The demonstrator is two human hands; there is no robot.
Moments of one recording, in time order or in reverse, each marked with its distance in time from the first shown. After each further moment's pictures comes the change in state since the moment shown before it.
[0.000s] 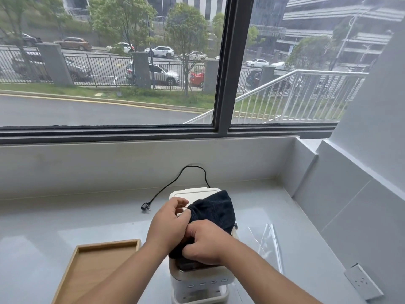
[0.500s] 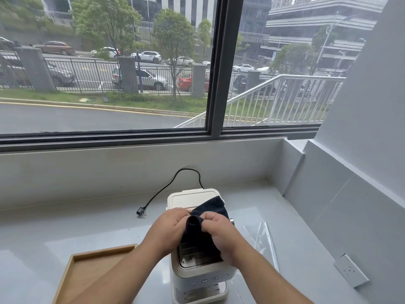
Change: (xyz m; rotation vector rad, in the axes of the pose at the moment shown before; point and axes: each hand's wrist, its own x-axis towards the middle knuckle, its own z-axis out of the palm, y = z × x) left_hand 0.004 -0.009 -0.014 0.196 -0.306 0.245; right_hand -0.015 0.011 0.004 0.812 0.316 0.213
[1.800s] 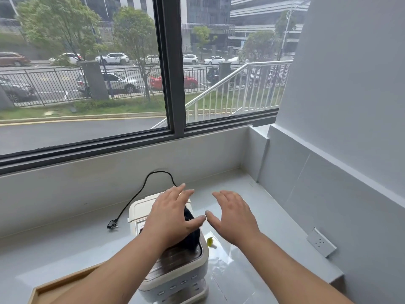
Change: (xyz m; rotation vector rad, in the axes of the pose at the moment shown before) left_hand 0.048 0.077 0.058 0.597 0.012 0.195; right_hand -0.011 0.020 -0.132 -1.164 0.499 -0.233
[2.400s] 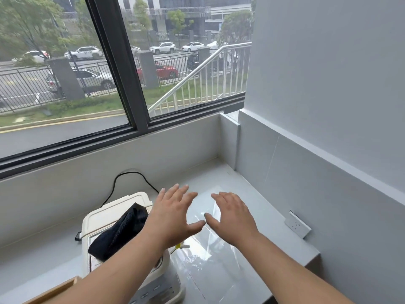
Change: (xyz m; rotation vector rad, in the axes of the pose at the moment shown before) left_hand 0.045 0.078 0.057 0.226 -0.144 0.199; right_hand -0.018 0.104 0.009 0.031 -0.047 0.153
